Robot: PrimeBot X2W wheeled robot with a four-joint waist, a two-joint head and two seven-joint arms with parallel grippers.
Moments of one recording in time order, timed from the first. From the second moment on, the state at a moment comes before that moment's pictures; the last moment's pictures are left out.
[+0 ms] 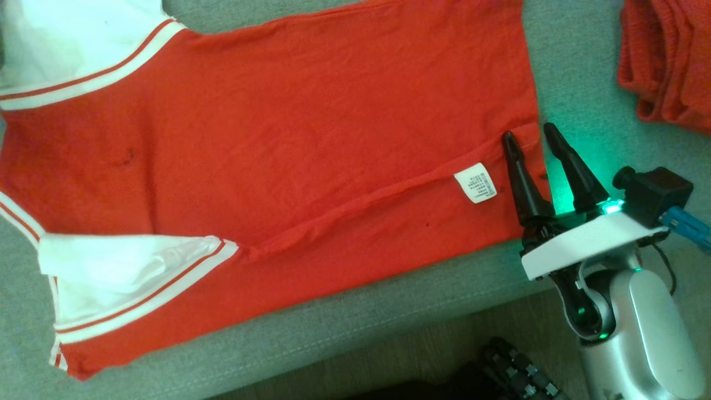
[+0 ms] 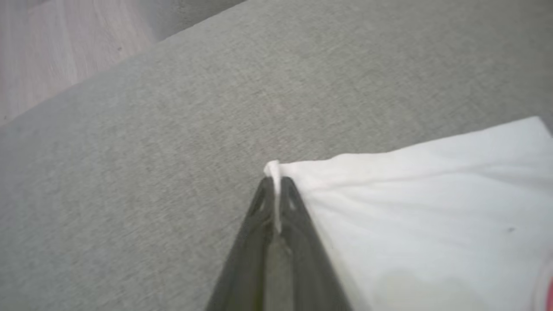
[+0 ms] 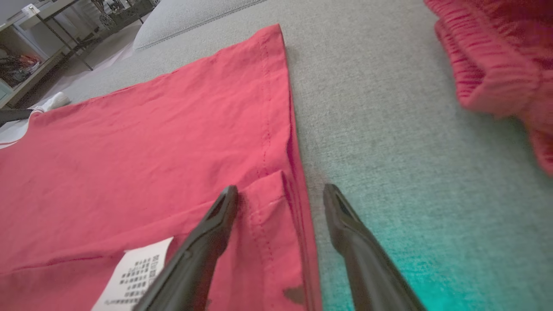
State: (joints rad) left arm -1.27 0.80 -1.11 0.69 -1.03 -0.13 0.19; right arm -0.24 -0.04 0.05 0.04 0.35 0.13 -0.02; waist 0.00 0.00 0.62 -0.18
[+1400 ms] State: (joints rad) left arm -1.31 0.74 -1.32 0.61 -1.14 -0.13 -0.06; right arm -0.91 -0.06 -0.09 0.76 0.18 0.13 0.26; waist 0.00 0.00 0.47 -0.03
